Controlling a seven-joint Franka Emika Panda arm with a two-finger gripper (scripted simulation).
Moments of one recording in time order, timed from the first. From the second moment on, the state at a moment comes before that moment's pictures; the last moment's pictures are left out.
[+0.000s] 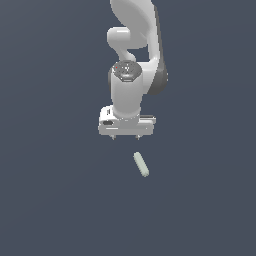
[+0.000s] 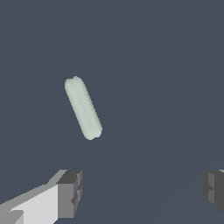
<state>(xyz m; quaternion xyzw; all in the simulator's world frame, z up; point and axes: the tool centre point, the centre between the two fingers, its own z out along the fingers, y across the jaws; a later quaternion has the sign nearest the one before) 0.001 -0.008 0.166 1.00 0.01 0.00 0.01</state>
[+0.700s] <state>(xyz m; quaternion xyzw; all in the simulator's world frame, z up) 0.005 0.022 0.170 1.00 0.01 0.00 0.00</state>
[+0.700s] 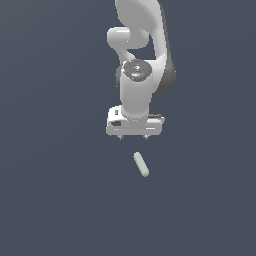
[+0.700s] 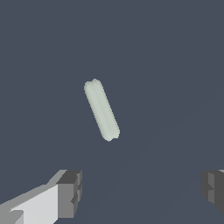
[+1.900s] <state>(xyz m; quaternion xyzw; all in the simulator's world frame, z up) 0.050 0.058 0.076 0.98 0.18 0.00 0.00</state>
